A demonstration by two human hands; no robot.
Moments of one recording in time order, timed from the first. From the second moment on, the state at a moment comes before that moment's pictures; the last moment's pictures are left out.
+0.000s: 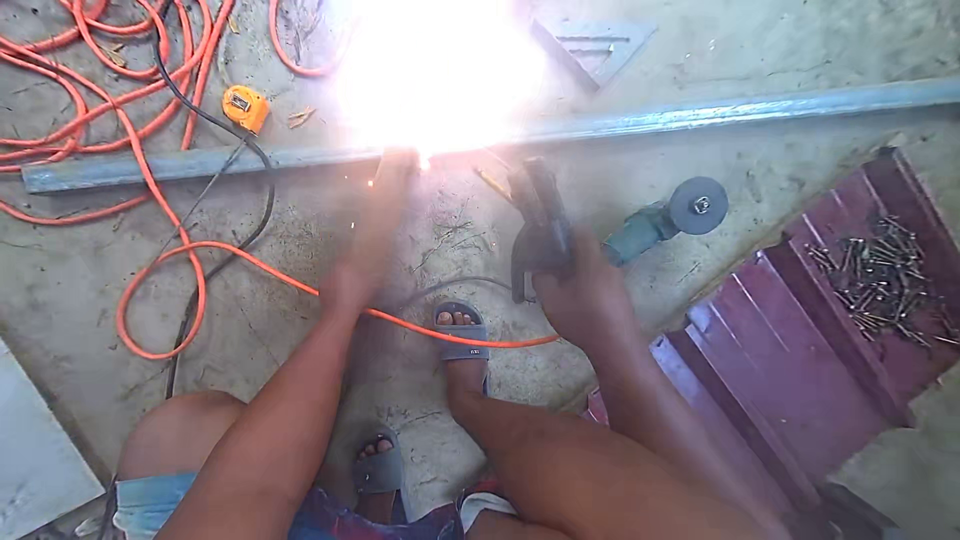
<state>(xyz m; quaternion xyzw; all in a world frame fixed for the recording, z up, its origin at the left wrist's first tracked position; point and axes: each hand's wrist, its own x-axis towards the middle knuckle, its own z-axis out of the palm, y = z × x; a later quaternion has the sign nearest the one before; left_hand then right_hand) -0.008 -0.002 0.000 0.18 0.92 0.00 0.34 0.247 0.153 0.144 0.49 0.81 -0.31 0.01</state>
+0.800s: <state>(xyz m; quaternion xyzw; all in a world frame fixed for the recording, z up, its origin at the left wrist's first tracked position) -0.008 0.000 0.008 0.18 0.92 0.01 0.36 0.244 0.156 0.144 0.50 0.81 -0.32 0.03</state>
